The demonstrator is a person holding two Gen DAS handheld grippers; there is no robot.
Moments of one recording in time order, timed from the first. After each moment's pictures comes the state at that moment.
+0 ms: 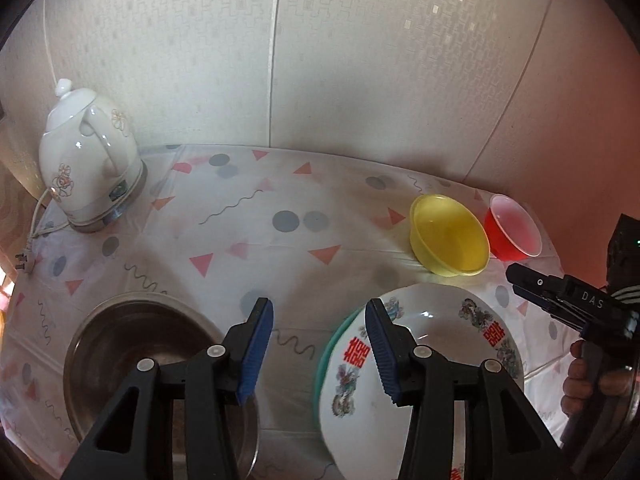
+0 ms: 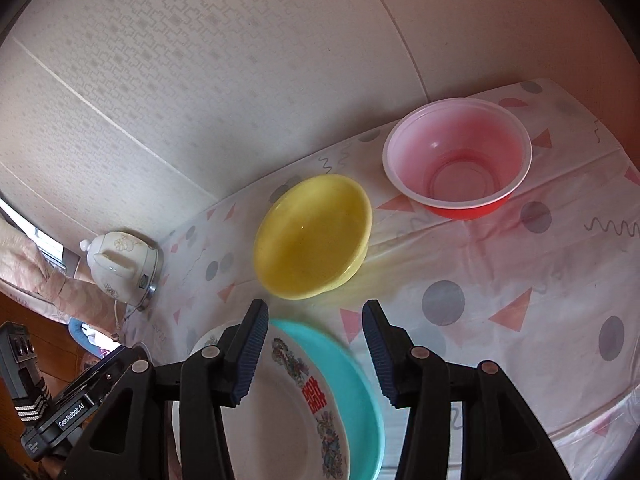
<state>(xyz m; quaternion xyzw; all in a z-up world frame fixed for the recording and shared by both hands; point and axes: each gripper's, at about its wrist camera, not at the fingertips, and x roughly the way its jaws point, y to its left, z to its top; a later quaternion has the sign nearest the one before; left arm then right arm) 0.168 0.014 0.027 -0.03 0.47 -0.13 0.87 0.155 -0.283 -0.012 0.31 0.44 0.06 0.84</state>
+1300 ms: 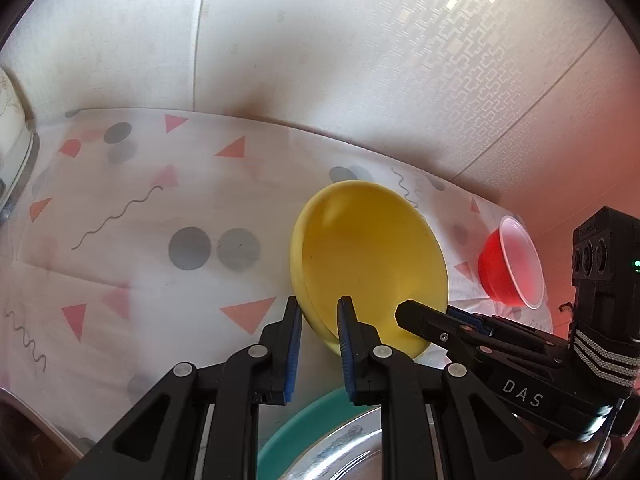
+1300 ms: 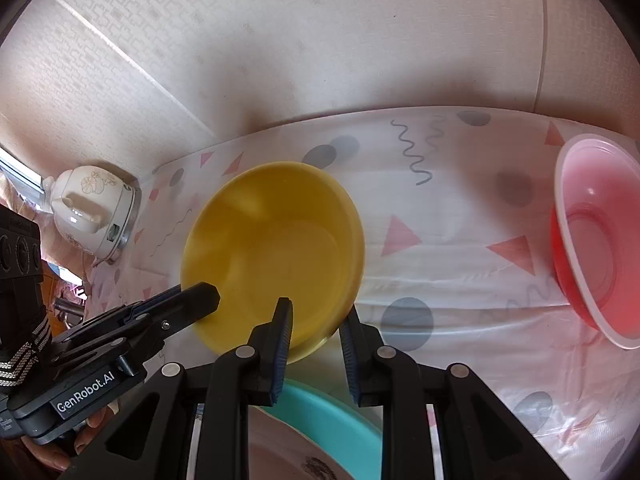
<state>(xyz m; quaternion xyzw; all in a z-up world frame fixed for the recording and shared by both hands) 0.272 -0.029 -0.031 -0.09 0.54 -0.18 0.82 0.252 -0.224 -0.037 0.20 0.54 0.12 0.81</state>
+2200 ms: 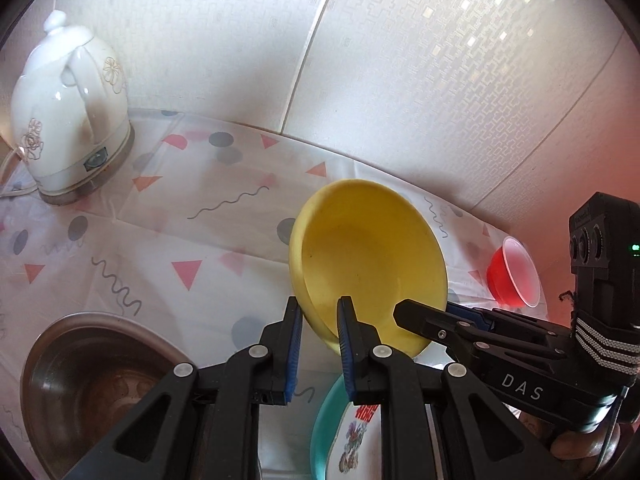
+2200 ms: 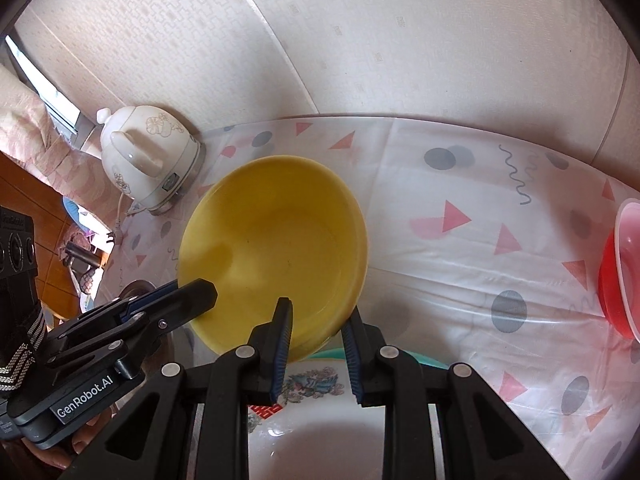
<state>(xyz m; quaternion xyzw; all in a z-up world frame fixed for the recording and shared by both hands) 0.214 0.043 0.006 -0.12 0.49 -0.13 0.85 0.233 -0.144 0.000 0.13 0.53 0.20 0.81</state>
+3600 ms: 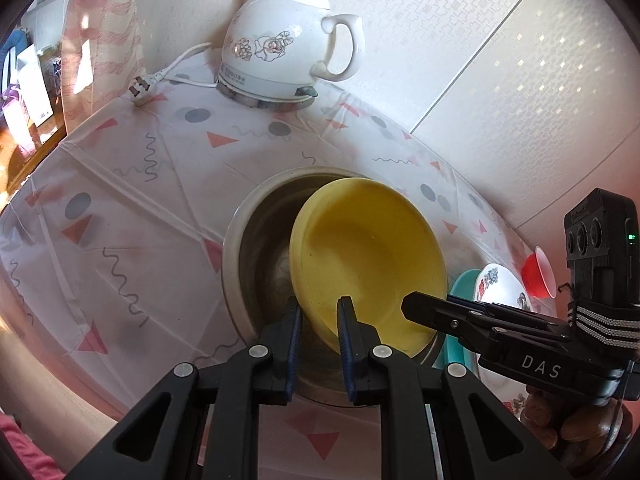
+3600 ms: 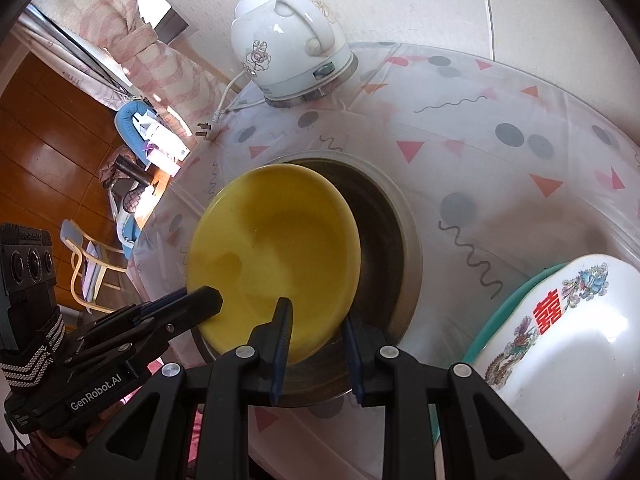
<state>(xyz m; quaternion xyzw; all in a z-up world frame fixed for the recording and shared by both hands) 0.075 0.194 -0.014 -0.21 0.49 -0.02 0.85 0.153 0.012 -0.004 0.07 0.56 0.31 0.76</state>
